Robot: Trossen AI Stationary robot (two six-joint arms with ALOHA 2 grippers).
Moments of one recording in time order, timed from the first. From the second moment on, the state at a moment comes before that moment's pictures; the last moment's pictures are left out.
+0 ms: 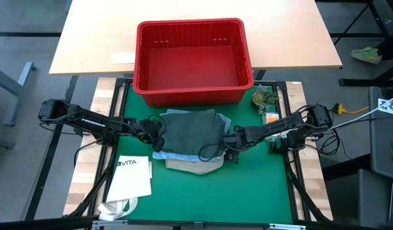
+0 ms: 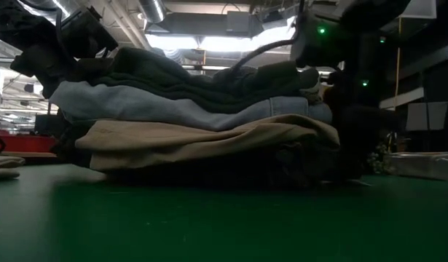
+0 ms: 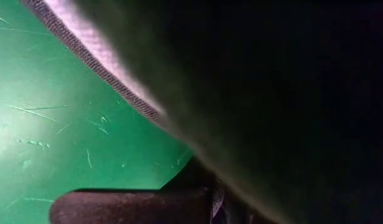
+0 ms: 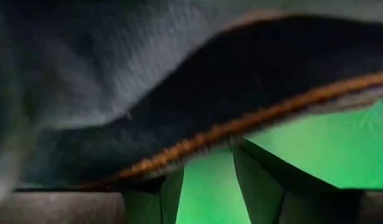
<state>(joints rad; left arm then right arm) 0.03 1.14 0.31 0.02 0.04 -0.91 0.05 1.71 0.89 -0.59 0.11 0.39</state>
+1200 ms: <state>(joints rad) 0.03 1.14 0.31 0.02 0.04 -0.91 0.02 1.70 0.91 -0.27 0.00 0.68</state>
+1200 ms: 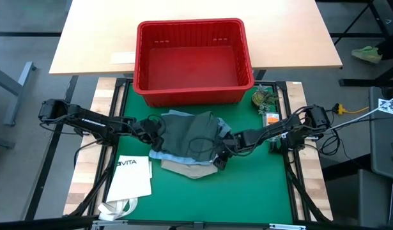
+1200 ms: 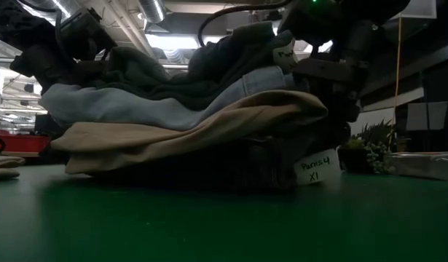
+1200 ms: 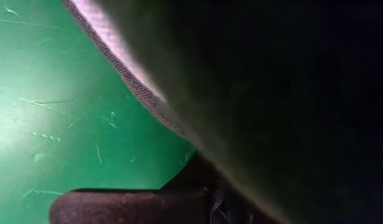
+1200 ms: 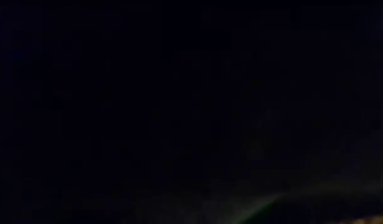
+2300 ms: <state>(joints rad) -0.02 1.14 0.31 0.00 0.04 -0.91 -0.20 1.62 0.90 -0.29 -0.10 0.60</state>
